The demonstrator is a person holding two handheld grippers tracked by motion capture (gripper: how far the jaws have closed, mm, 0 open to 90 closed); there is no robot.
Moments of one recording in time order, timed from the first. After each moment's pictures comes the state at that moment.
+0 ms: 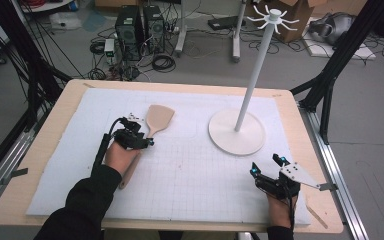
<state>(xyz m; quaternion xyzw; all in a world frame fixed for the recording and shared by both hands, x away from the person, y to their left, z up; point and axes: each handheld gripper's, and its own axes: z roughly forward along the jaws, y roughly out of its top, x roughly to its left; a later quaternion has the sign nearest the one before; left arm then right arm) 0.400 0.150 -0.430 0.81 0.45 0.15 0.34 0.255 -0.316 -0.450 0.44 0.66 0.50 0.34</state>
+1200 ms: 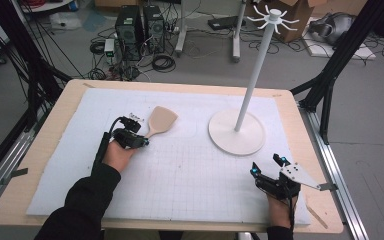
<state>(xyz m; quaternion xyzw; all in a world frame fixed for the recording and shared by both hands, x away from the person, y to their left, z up) 0.402 0.152 -0.427 0.82 0.46 0.14 0.30 0.254 -0.317 -0.450 0.44 0.65 0.50 0.35</state>
